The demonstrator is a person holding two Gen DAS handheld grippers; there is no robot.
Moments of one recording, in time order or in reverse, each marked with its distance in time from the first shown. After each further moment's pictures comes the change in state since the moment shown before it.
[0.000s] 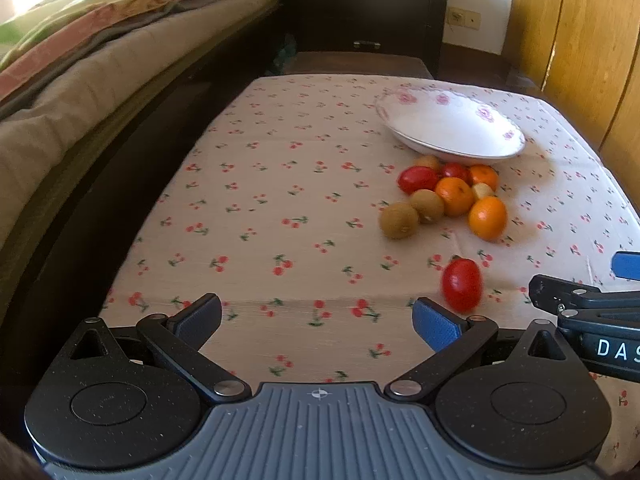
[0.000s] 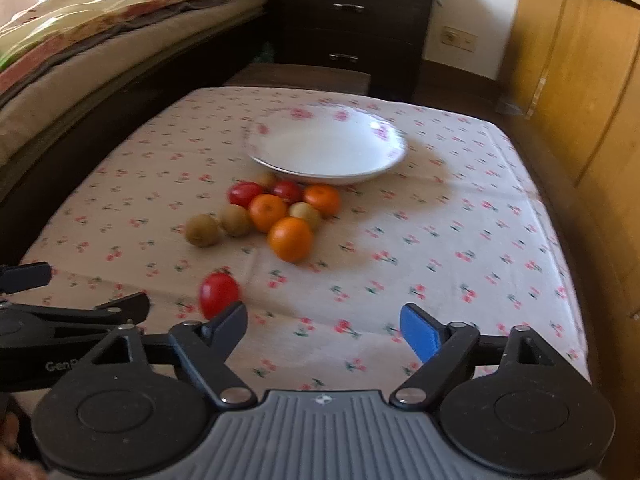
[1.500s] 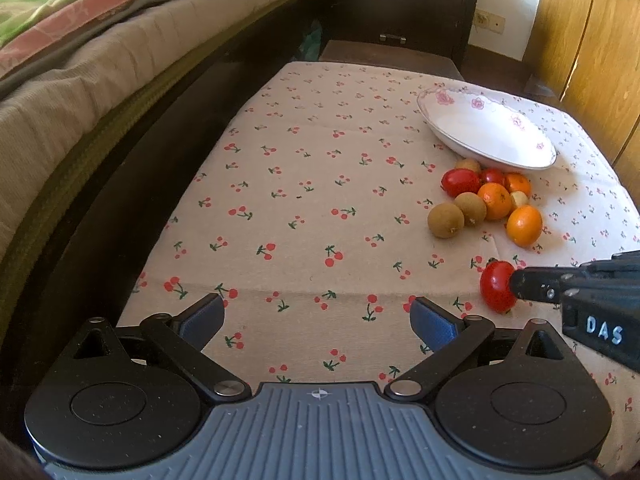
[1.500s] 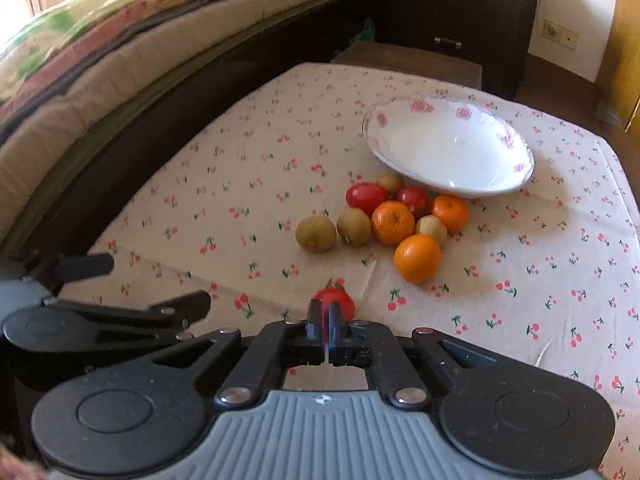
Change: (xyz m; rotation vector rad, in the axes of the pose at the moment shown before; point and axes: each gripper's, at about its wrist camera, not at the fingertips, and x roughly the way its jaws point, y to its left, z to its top) left arm 0.004 0.035 0.002 -0.078 0.045 -0.007; right arm 0.020 0.035 0.028 -0.100 0.074 0.264
